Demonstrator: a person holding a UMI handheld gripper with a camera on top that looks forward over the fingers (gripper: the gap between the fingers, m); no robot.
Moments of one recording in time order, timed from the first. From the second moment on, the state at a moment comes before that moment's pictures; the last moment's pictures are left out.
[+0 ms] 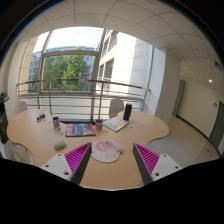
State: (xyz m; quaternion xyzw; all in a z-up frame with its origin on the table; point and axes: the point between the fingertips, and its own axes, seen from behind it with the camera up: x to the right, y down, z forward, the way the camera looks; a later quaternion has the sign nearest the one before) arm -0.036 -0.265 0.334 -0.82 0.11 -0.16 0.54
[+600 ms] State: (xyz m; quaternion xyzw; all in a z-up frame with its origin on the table) arm -0.225 -0.227 0.091 -0.90 0.06 -0.07 0.42
